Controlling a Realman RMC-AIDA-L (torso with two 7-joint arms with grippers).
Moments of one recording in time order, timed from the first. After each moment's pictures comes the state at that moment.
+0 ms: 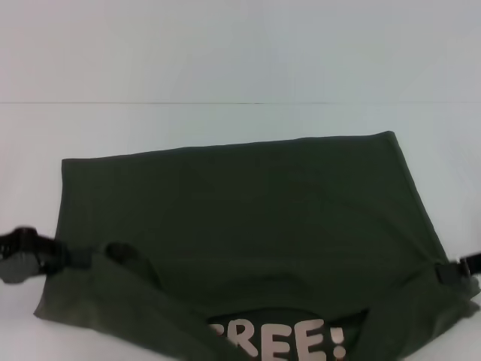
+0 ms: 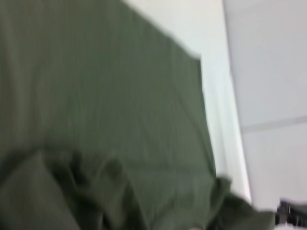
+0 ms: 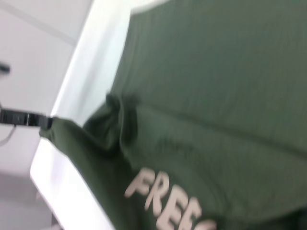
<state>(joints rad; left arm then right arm) -0.56 -1.87 0.31 0.57 2.44 1.86 -2.35 0.65 1.88 -0.40 -0.65 -2.55 -1.89 2.18</state>
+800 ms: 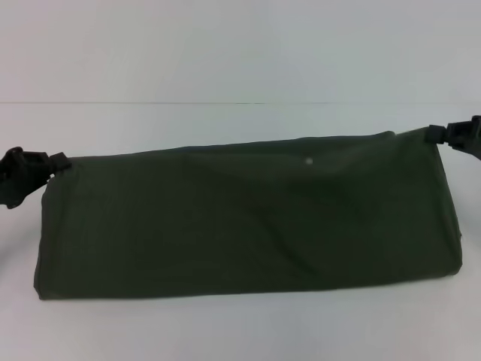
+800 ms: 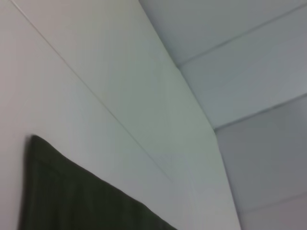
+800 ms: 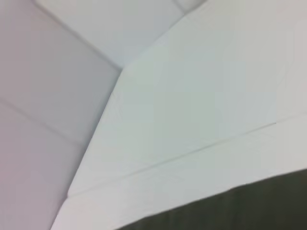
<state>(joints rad) -0.55 -1.93 0.15 0.46 2.21 1.40 -2.24 0.65 1.91 -0.40 -0.54 -2.16 -1.39 2.20</state>
